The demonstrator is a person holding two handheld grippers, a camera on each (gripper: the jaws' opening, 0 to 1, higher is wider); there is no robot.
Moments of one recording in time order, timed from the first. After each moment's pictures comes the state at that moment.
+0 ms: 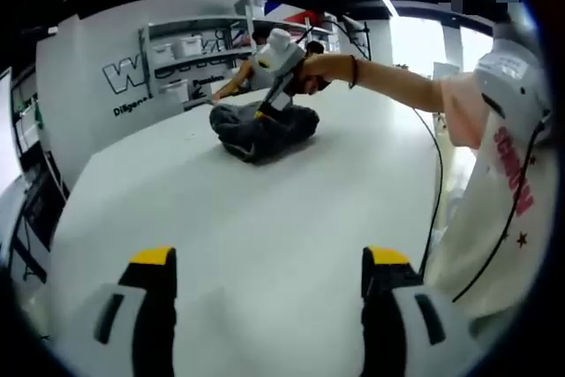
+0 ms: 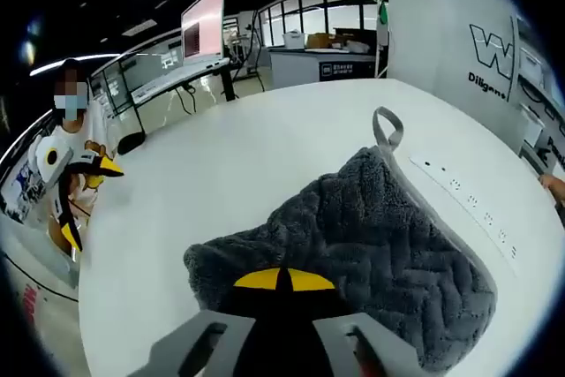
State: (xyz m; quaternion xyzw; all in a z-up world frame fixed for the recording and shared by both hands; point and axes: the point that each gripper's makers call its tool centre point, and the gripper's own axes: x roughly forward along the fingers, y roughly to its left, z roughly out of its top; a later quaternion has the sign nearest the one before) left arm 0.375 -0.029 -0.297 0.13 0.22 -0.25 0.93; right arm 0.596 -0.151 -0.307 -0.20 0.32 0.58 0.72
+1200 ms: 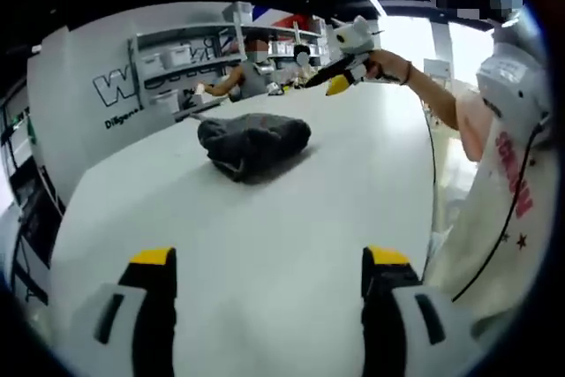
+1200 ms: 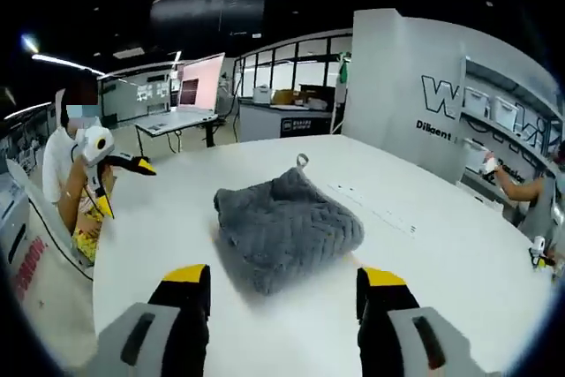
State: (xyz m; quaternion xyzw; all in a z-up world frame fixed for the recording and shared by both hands) left arm 0.390 -0.053 -0.280 0.15 0.20 -0.28 0.93; right arm 0.549 -0.331 -0.218 -0.17 0.17 0.51 0.82
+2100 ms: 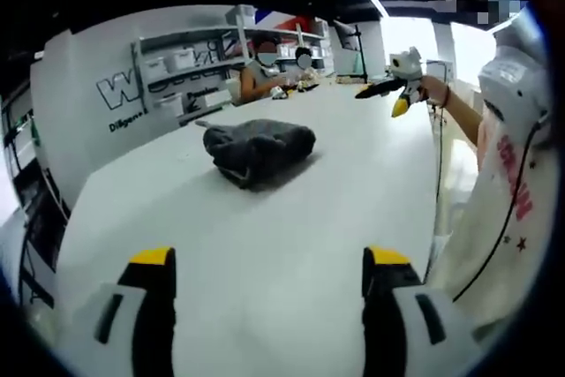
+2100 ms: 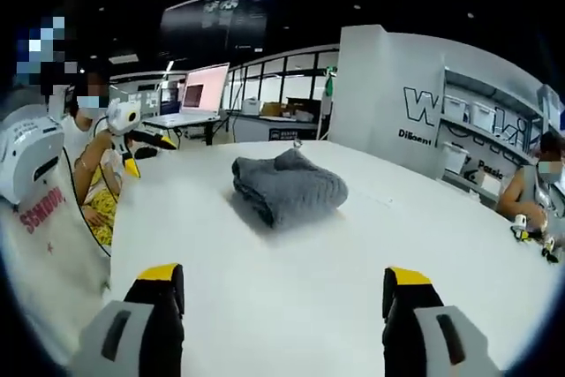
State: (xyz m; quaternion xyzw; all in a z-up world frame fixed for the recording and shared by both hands) left arm 0.392 -0.049 -0.271 0.15 0.20 -0.27 0.93; right arm 0.479 -0.416 -0.252 -0.15 0.14 0.49 0.85
